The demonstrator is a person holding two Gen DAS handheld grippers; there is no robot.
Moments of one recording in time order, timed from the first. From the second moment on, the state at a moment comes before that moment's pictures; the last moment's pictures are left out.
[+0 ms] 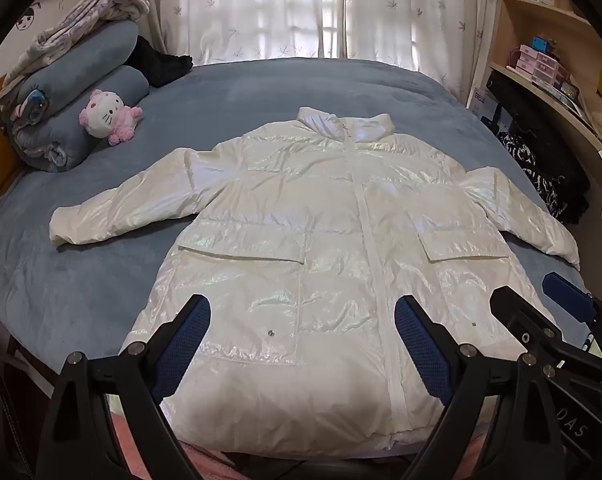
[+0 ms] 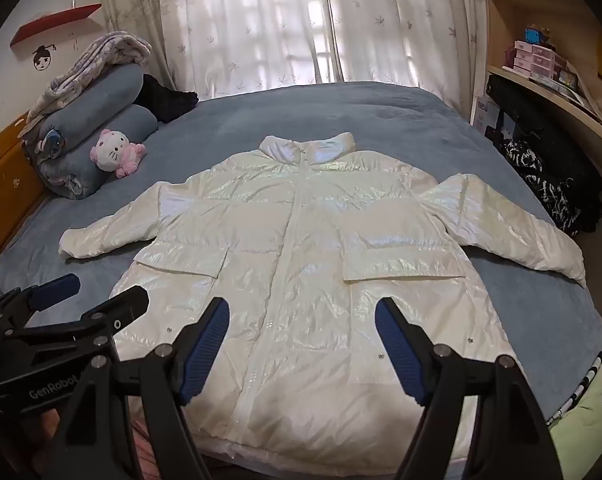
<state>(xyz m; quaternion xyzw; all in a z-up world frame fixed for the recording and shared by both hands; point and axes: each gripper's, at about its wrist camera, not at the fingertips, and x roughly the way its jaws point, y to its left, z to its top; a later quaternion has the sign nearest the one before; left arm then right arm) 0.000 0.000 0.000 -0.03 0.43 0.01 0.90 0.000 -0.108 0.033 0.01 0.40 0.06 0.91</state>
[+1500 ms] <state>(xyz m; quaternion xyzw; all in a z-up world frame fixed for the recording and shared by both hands) -0.009 0.001 -0.003 -0.02 0.43 0.02 0.90 -0.005 -0.106 0.027 0.03 0.41 0.07 0.91</state>
